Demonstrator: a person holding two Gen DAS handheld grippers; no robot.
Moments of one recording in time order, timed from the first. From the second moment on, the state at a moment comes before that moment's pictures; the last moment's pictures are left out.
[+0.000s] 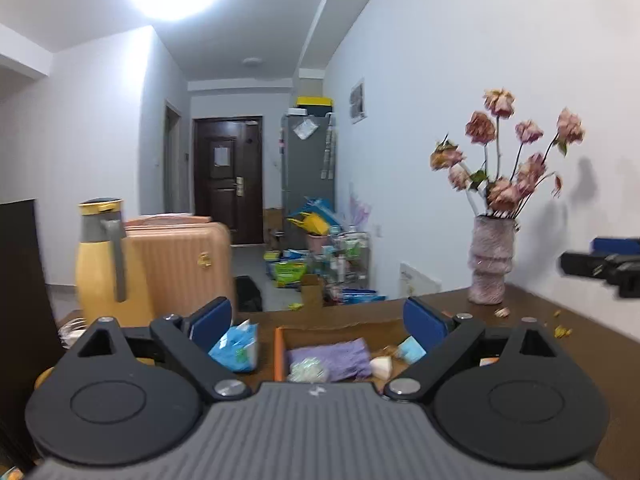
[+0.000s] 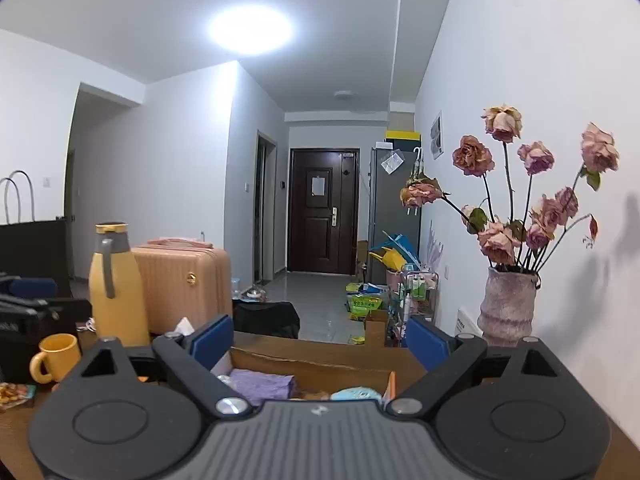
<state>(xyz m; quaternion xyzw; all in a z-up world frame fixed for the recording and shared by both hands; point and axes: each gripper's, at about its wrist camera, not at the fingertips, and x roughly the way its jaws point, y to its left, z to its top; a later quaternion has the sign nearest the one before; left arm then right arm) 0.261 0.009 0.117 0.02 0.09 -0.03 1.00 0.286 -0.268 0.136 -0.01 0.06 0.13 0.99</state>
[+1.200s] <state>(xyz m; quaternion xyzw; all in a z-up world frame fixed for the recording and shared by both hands) 0.344 0.055 -0.040 -0.14 0.31 -0.03 0.94 0.354 -0.172 0.000 0.01 0.25 0.28 0.93</state>
